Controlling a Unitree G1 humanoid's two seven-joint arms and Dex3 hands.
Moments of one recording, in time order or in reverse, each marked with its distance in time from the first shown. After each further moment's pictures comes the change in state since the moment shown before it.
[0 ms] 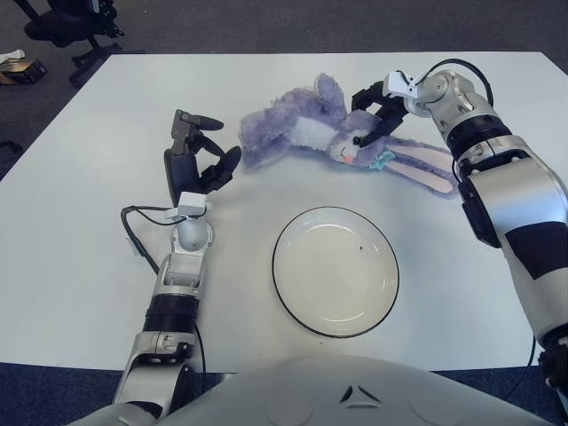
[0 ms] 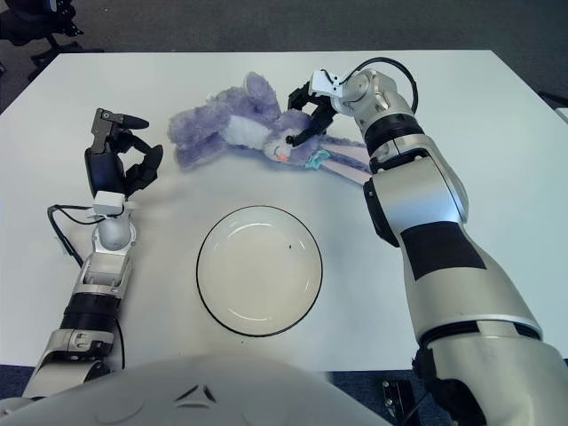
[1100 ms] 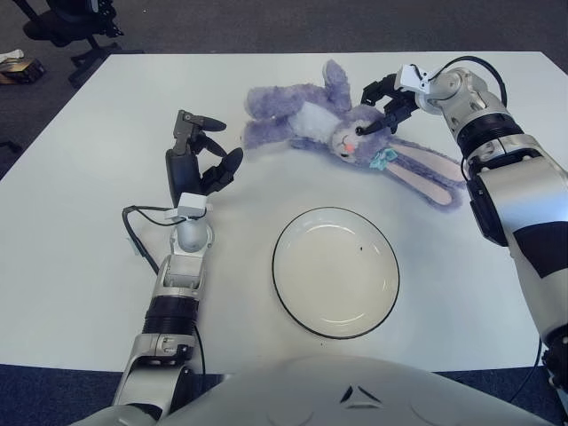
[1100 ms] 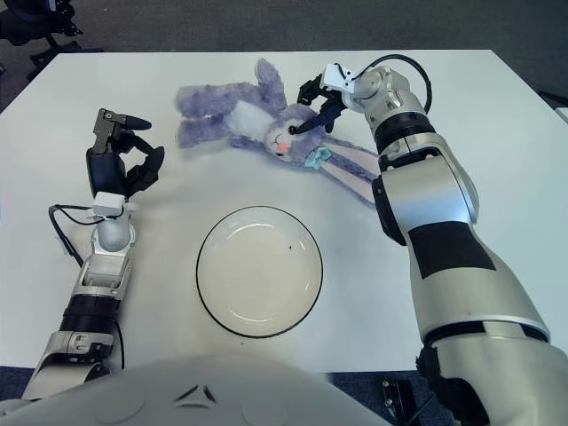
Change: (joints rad) left arm 0.006 0.000 -0.001 -0.010 -0.012 0.011 -0.028; right arm 0.023 -0.046 -0.089 -0.033 0.030 0.060 -0.244
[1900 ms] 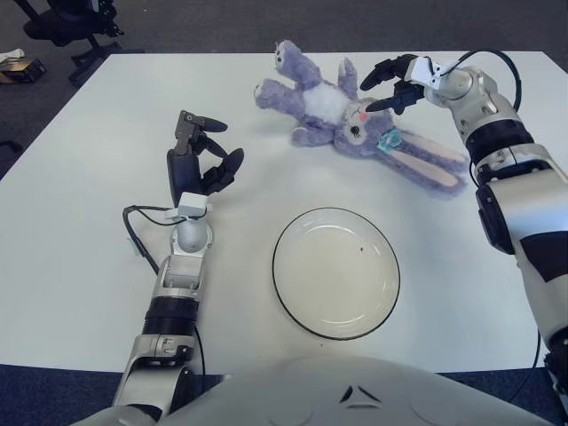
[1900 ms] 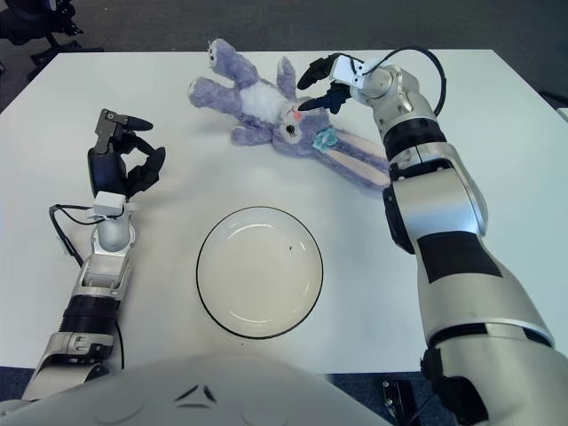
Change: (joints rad) left arm -0.005 0.000 -0.002 -0.008 0.000 0.008 -0.010; right arm 0.290 -0.050 -0.026 -0.496 -0.024 0.021 -0.305
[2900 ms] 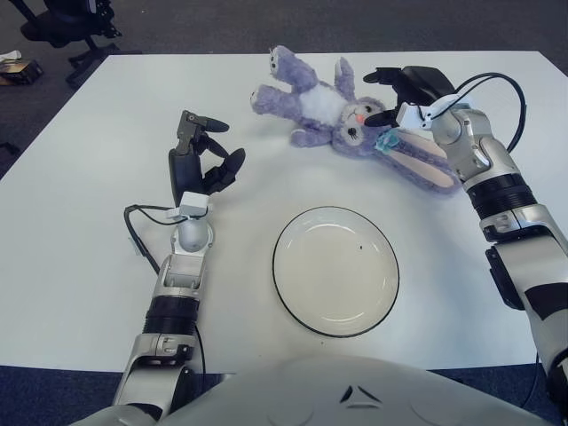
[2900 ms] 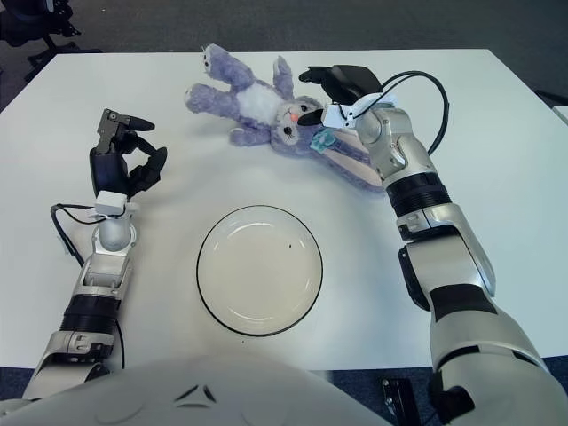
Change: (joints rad) left arm 0.001 0.000 -0.004 0.014 0.001 0.000 0.000; right arm 0.135 -0.055 0.032 -0.210 -0.162 0.014 -0.117
